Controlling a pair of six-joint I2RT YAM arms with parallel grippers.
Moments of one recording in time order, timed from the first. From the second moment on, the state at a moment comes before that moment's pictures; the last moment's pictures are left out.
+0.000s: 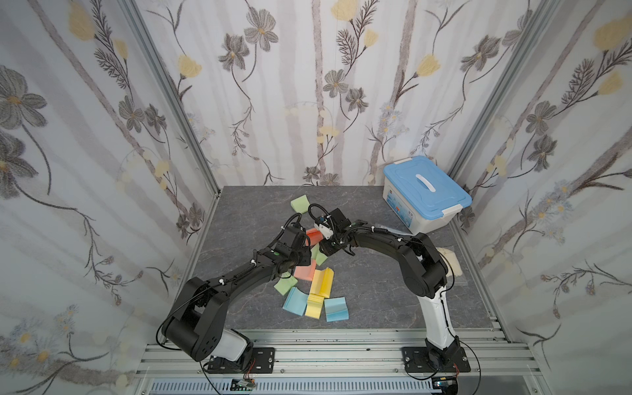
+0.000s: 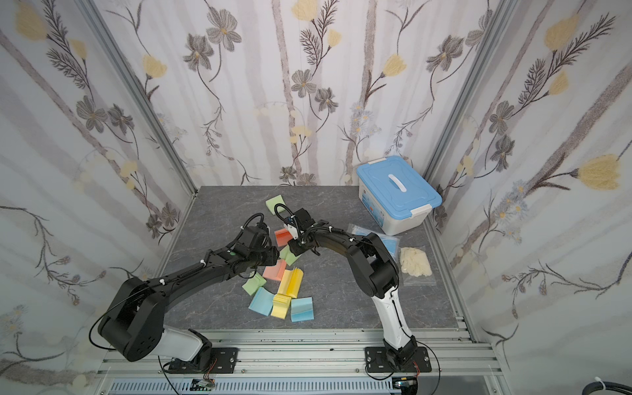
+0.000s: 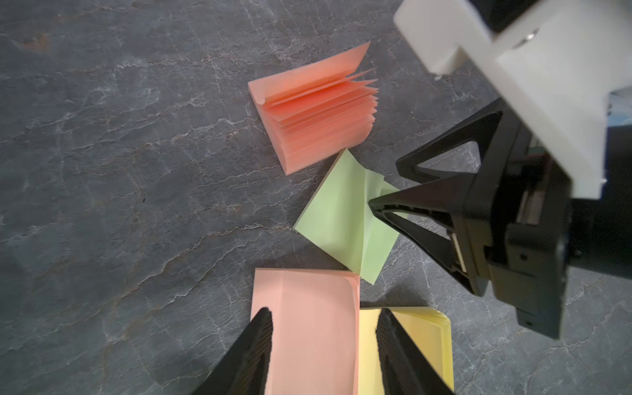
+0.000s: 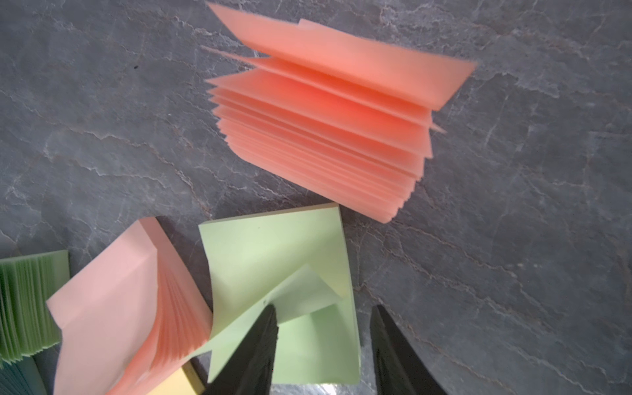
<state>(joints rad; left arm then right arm) -0.55 1.47 0.85 -0.25 -0.01 -0.46 0.66 2.15 1.60 -0.49 -0.13 0.07</state>
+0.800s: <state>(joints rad) -0.53 1.79 0.99 -0.17 0.17 -0.48 0.63 2.18 1.61 -0.48 -0.27 0.34</state>
